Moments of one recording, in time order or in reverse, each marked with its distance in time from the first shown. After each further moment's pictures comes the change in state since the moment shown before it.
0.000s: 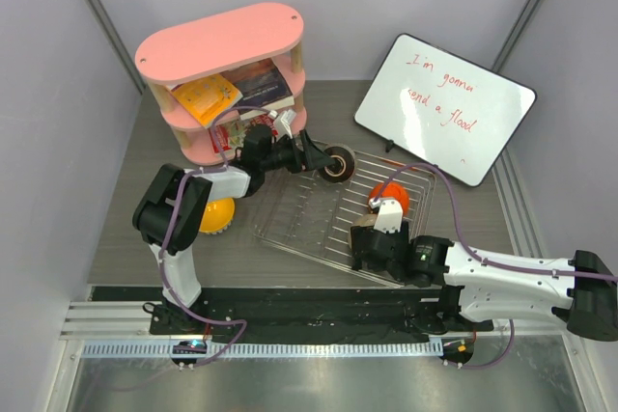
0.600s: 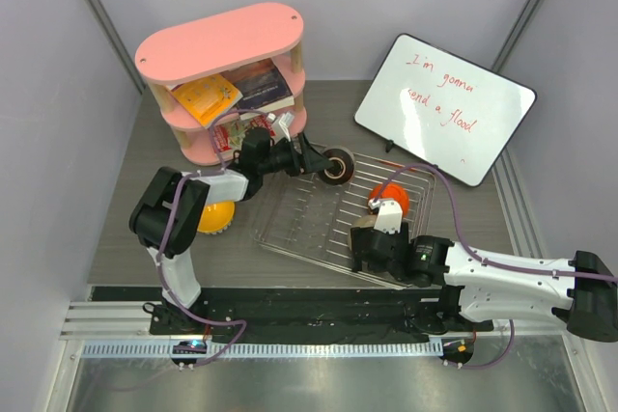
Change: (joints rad) left arm 0.000 -0.026 -0.038 0.020 0.004 -0.022; right arm -0.008 -0.003 -0.002 -0.004 -0.027 -0.001
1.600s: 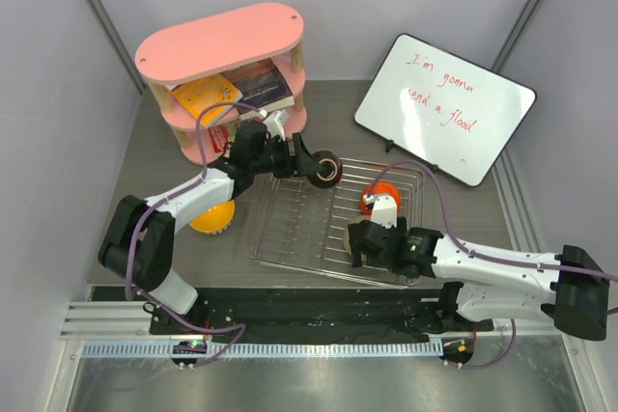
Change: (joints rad) left arm -0.017 -0.265 0.037 -0.505 -0.169 0.149; right arm -0.070 0.080 0.023 -0.001 -0.023 -0.076
